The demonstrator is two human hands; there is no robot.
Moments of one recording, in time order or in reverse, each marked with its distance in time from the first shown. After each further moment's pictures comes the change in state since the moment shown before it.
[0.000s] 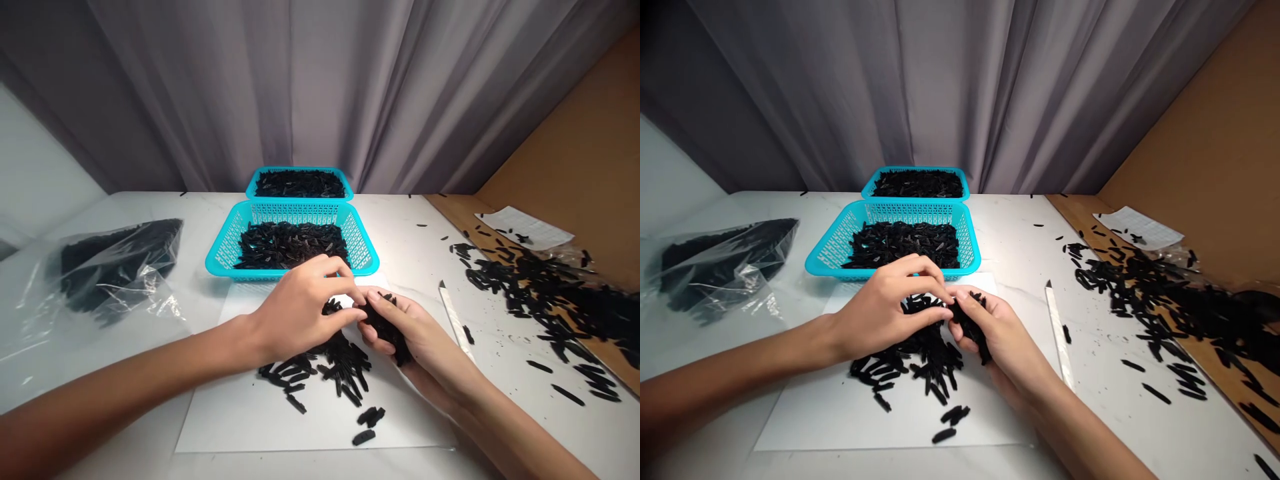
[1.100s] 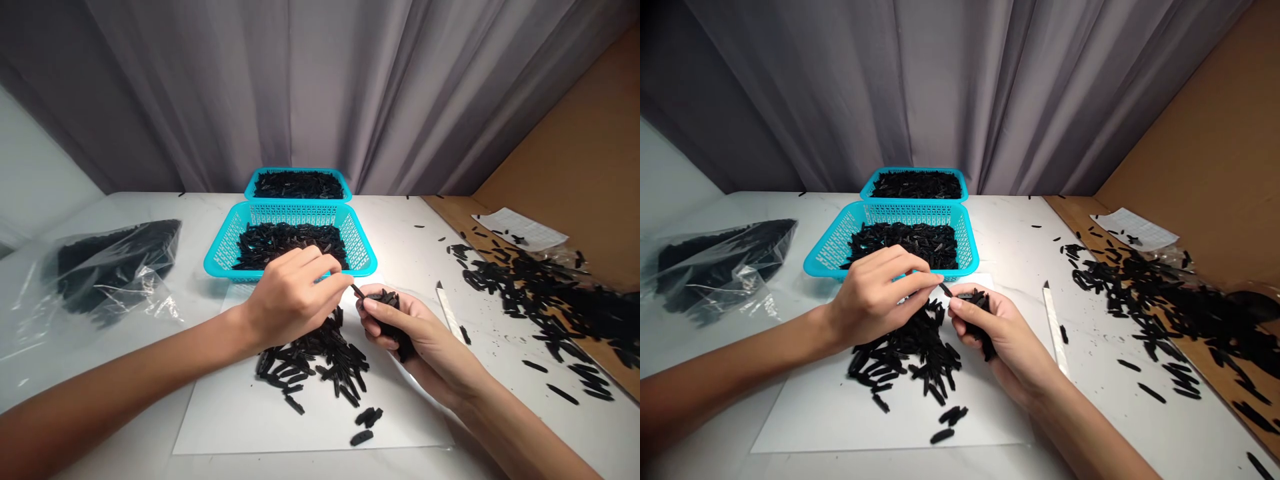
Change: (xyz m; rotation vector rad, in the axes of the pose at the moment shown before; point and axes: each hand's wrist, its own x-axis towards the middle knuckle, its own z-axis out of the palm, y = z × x) left_hand 0.000 -0.019 -0.007 0.564 0.203 0.353; right_hand 0.001 -0.005 -0.006 0.033 0.050 0.002
